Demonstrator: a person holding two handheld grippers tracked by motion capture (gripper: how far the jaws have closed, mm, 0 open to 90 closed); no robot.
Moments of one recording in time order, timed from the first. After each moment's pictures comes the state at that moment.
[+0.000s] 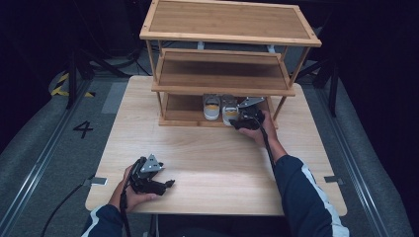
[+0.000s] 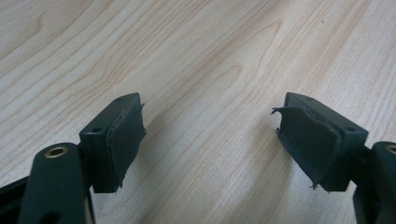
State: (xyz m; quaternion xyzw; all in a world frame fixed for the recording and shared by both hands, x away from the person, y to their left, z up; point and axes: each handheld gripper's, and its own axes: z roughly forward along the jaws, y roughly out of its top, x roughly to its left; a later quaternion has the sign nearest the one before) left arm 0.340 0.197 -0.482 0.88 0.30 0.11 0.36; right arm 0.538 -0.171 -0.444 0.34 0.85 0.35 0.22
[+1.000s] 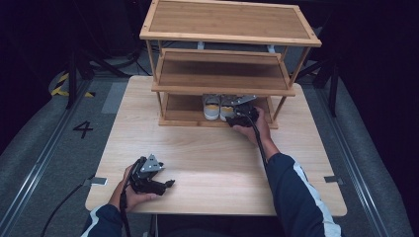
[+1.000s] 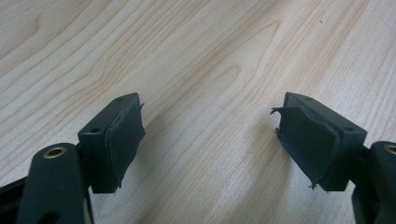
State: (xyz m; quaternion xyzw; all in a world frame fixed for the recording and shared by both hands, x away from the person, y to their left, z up) left arm 0.340 0.198 -0.482 0.88 0.30 0.11 0.36; right arm 0.545 -0.151 -0.445 0.36 0.84 0.32 0.24
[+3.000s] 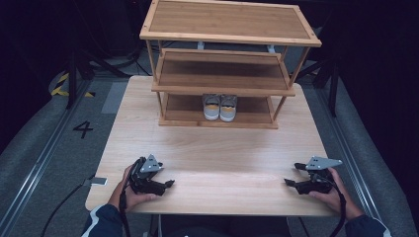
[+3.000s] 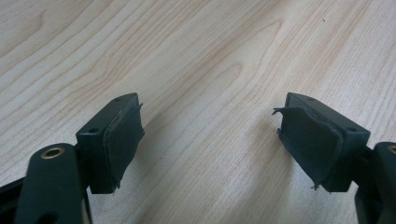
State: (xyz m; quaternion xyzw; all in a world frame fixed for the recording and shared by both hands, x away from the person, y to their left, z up) left arm 0.339 0.198 -0.483 0.88 0.31 0.11 0.36; right arm 0.349 -0.364 -0.486 0.33 0.85 0.38 0.14
